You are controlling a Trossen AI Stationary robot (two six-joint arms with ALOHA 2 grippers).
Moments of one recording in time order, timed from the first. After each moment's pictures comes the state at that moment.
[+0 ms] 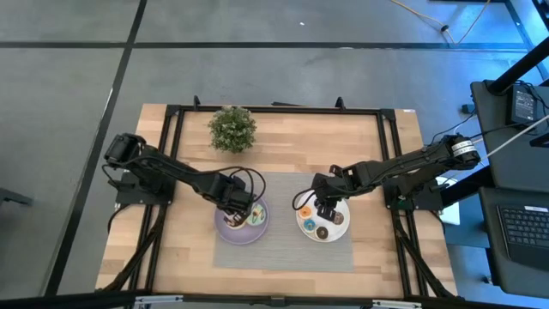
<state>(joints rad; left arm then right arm) -0.25 1.64 1.05 -0.88 -0.09 -1.16 0.21 1.46 0.99 -0.73 0.13 0.52</state>
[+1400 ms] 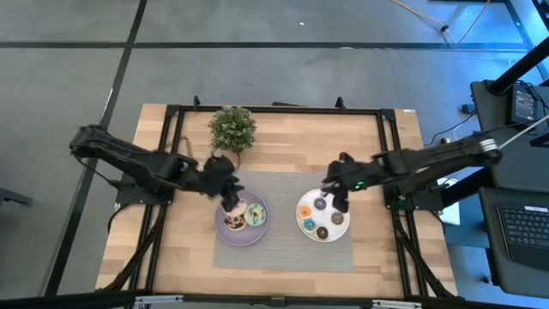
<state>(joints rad) -0.29 1.23 1.04 -0.70 -0.40 -0.86 0.21 1.19 0.99 -0.69 0.17 0.41</state>
